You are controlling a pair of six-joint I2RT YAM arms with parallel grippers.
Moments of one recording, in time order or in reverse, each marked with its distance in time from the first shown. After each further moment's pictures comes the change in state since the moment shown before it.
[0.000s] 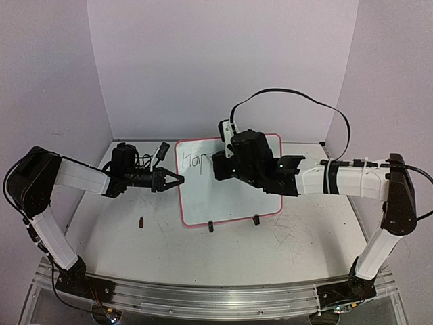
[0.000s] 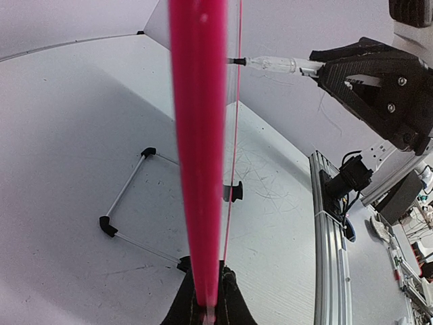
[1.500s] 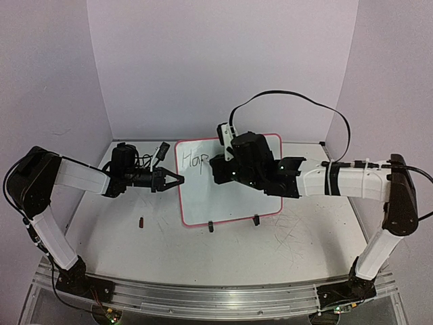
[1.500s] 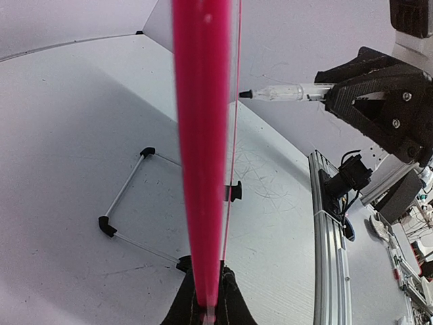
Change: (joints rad) left arm 0.000 -0.001 0.000 0.000 0.000 0.001; right arm 0.010 -0.006 -0.013 -0.008 -0.055 0.033
